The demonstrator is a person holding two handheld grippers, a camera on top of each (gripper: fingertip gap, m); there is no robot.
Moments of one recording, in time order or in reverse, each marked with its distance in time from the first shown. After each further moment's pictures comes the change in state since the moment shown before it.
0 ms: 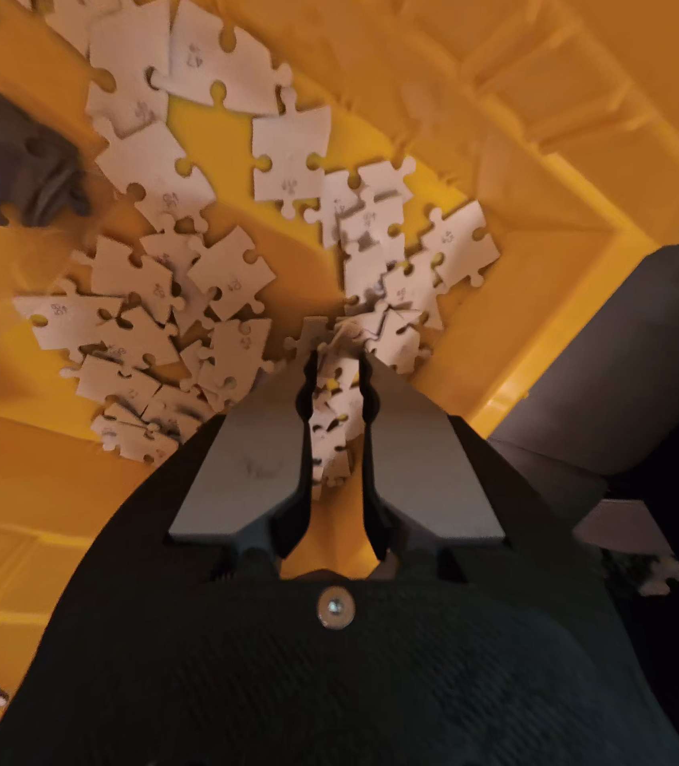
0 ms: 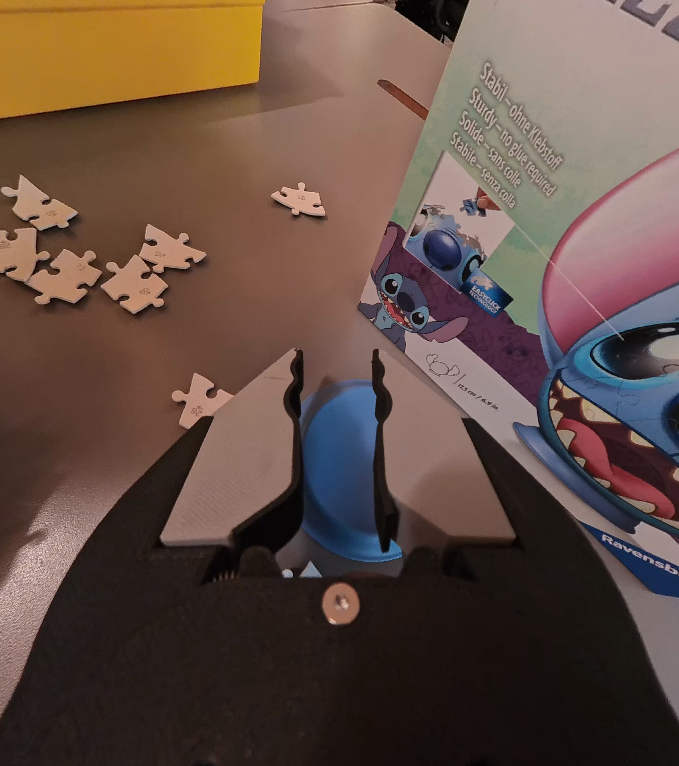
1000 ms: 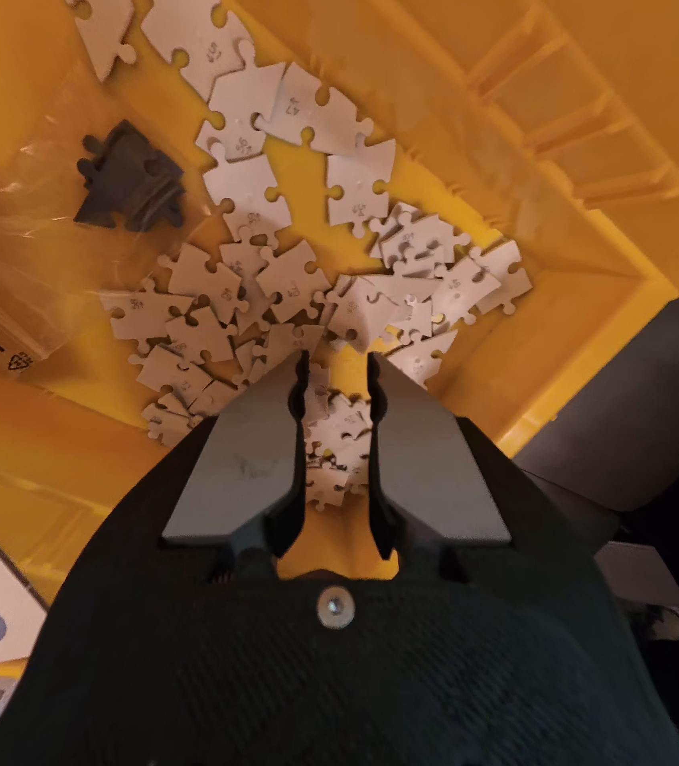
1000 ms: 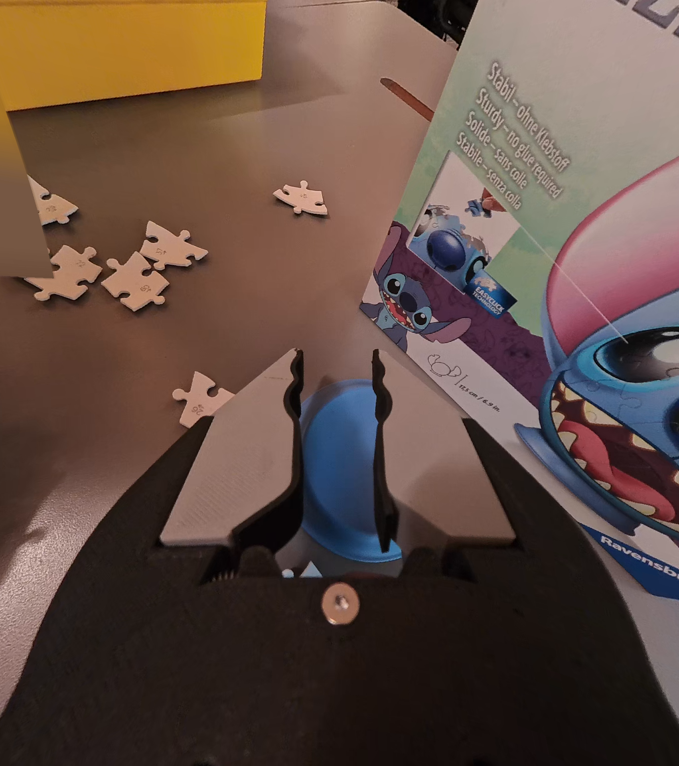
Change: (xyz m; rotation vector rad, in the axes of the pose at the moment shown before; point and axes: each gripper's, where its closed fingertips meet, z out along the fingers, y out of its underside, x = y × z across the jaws) left arm -0.021 -0.010 -0.010 0.073 -0.058 -0.069; right arm -0.001 0.000 0.001 -0.004 0.000 -0.011
